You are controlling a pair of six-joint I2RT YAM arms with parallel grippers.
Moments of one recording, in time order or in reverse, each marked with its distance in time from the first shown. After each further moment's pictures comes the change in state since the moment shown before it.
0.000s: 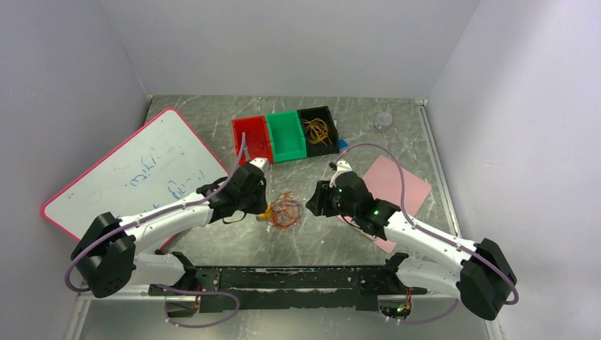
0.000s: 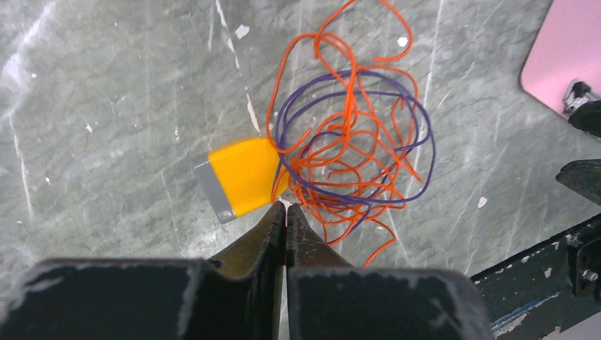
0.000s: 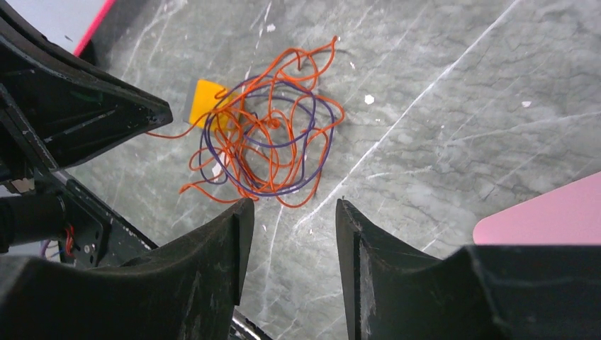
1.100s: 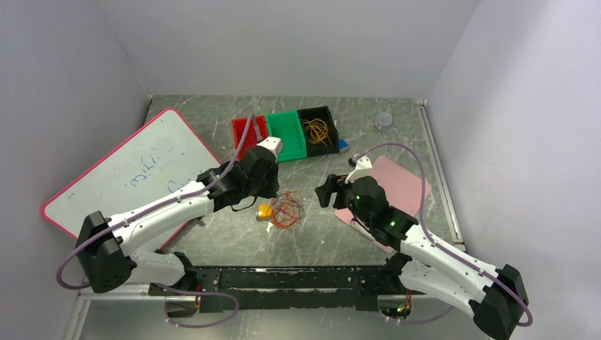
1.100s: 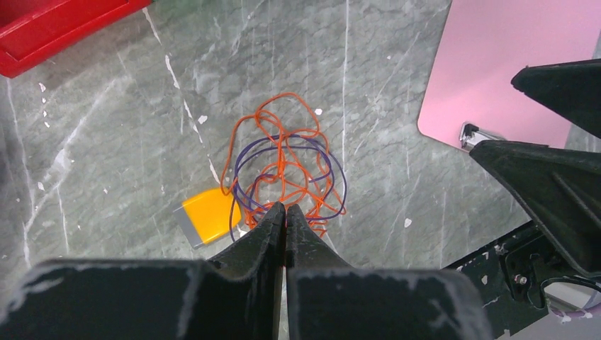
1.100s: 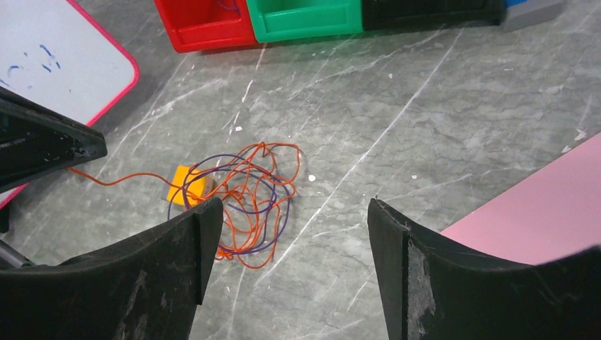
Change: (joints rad) left arm -0.098 0.026 0.319 -0.171 -0.113 0.052; right arm 0.000 -0.233 -0.046 0.048 0.267 -0.111
